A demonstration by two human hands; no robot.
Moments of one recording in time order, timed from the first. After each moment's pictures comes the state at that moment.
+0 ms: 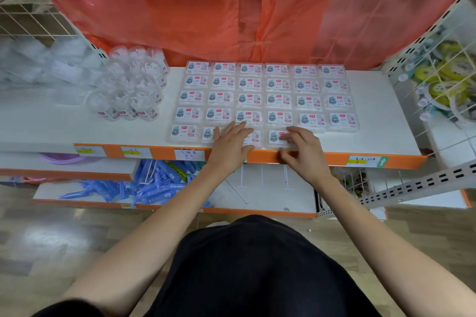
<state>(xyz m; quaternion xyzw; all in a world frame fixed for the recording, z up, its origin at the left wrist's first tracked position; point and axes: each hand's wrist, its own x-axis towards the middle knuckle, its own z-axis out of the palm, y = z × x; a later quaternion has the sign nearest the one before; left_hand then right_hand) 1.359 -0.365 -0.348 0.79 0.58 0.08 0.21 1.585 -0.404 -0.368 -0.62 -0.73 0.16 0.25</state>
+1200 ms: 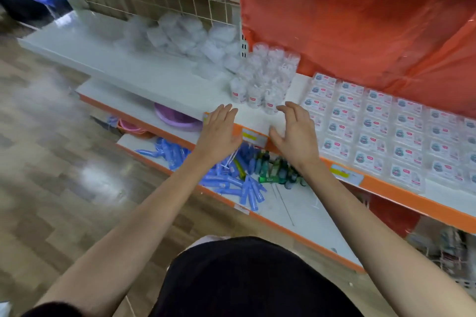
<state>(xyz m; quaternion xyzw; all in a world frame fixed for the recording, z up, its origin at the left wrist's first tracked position) 1.073 -0.425 -0.297 0.68 0.72 0.15 0.07 1.273 -0.374 -0.298 -0.51 -0.81 0.14 0.25</state>
